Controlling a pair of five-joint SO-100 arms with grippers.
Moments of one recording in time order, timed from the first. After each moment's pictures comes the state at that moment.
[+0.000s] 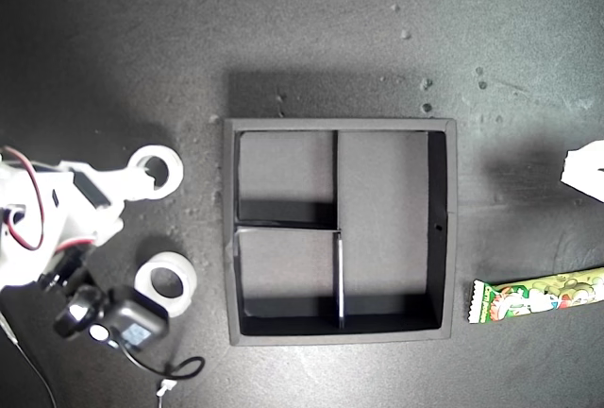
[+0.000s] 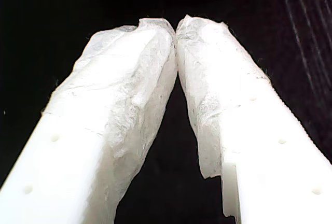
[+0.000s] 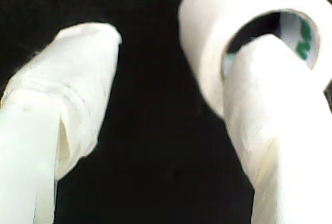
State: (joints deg) arm 0 11.7 119.9 128.8 60.1 -64.9; arm 1 0.0 191.7 178.3 38.0 61.2
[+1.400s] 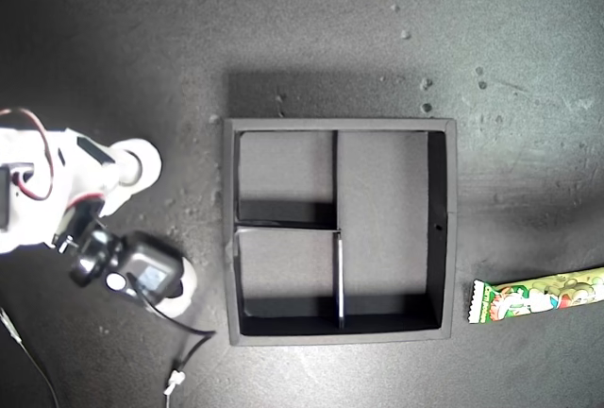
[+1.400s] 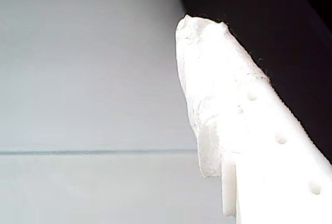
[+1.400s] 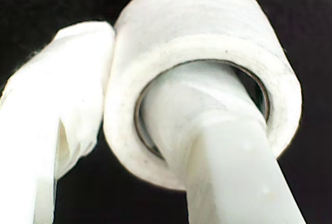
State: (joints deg) arm 0 1.8 122.5 133.8 57.4 -64.7; arm 1 -11.7 178.8 146.3 41.1 19.7
